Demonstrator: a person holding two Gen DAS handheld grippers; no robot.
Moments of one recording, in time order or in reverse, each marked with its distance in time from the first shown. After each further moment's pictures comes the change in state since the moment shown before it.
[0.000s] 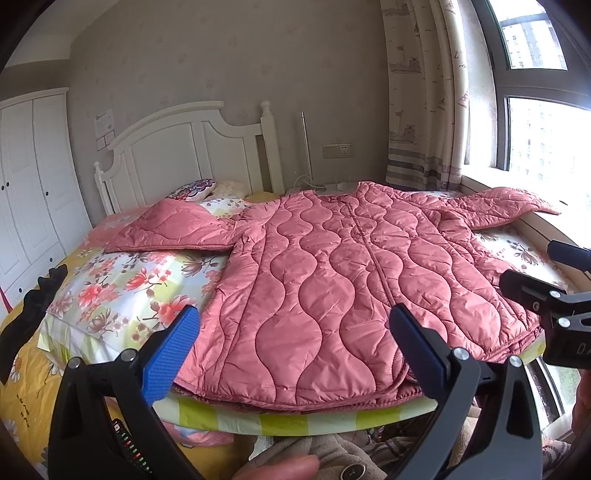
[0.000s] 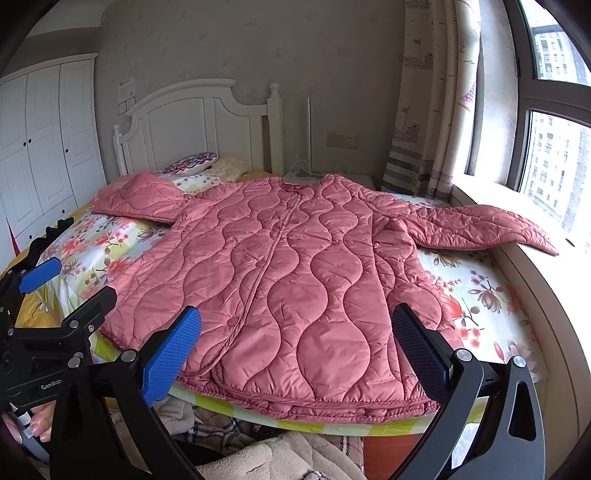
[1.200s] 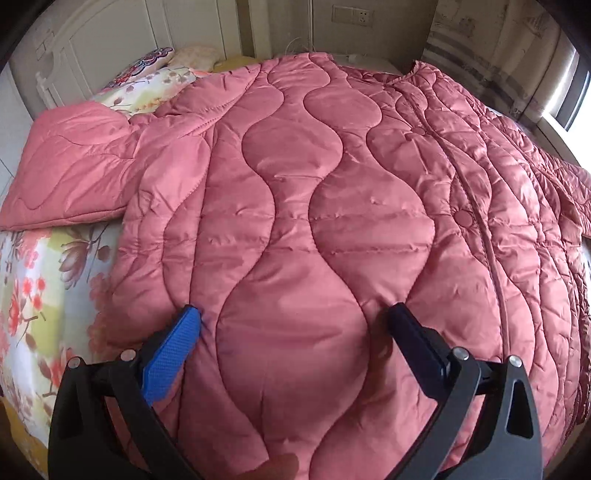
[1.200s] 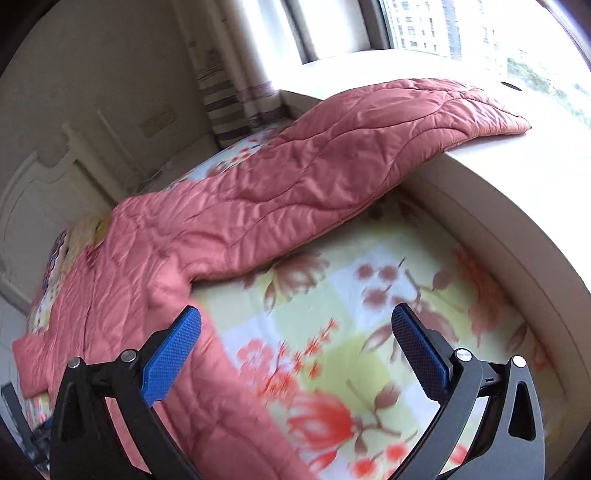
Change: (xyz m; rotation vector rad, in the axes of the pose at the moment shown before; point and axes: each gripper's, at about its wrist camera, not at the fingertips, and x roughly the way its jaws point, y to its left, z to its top) left arm 0.323 0.017 0.063 -0.060 0.572 -0.095; right arm 0.204 -0.293 0.054 0.675 0.236 -0.317
